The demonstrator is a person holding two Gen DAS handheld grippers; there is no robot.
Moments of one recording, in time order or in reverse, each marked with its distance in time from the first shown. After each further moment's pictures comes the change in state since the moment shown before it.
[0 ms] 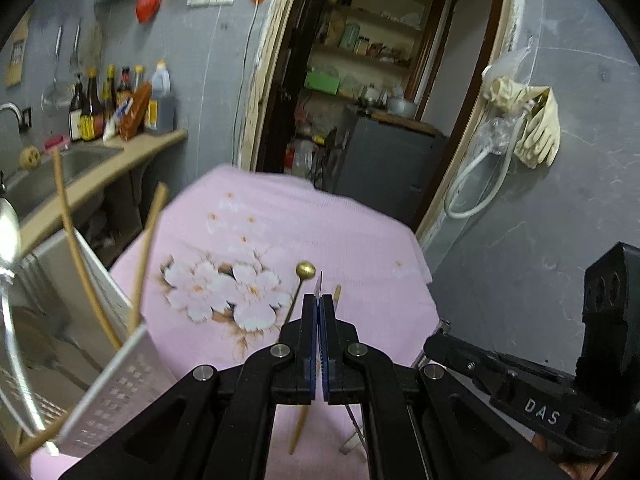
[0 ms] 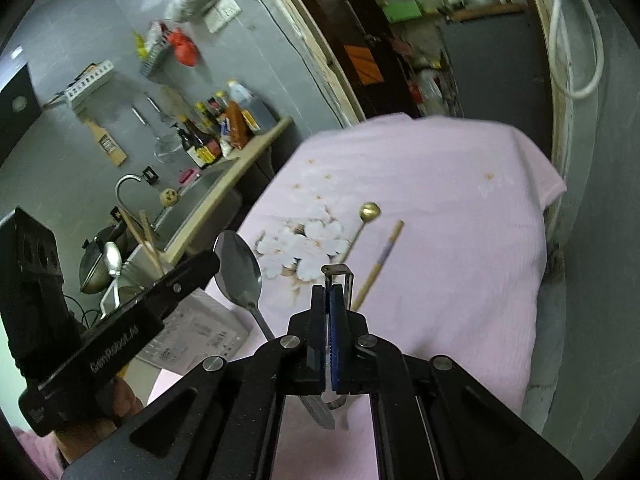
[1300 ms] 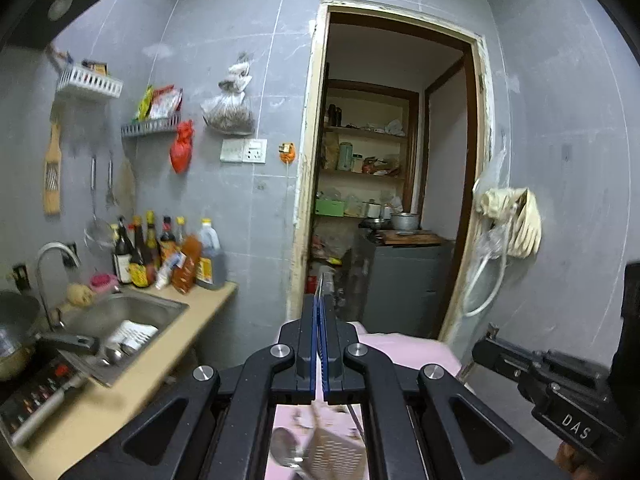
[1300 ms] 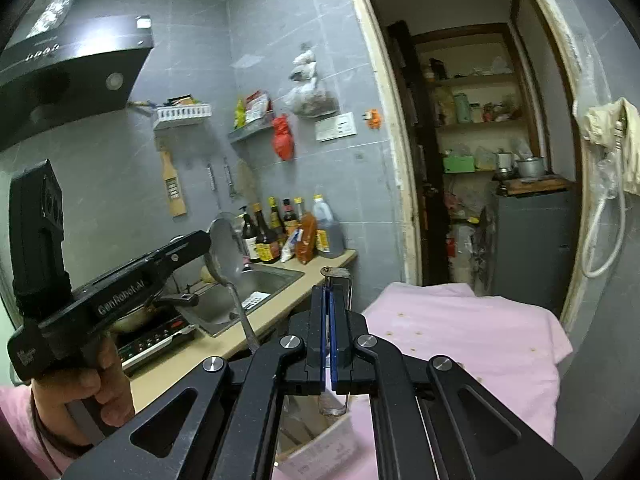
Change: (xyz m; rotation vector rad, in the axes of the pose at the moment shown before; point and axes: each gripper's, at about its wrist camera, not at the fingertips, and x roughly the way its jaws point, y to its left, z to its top) left arm -0.168 0.121 0.099 0.166 -0.418 0.031; right arm -0.083 0.255 0.041 -0.320 -0.427 -0.026
